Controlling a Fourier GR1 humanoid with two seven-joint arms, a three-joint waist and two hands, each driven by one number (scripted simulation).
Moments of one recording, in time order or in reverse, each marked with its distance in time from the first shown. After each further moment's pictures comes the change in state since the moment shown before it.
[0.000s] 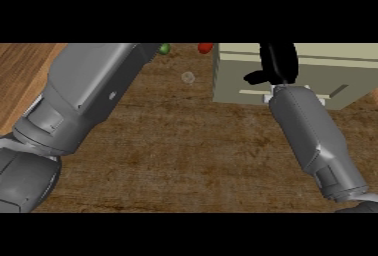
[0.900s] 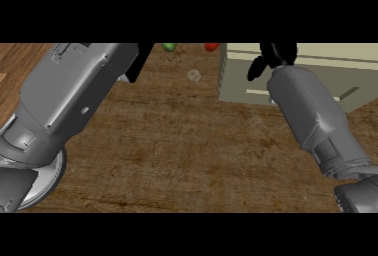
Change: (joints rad) left arm 0.177 0.095 -0.030 -0.261 -0.016 -0.033 0.097; right arm -0.211 -0.016 -0.102 0.276 -0.034 -0.019 -0.111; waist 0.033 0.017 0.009
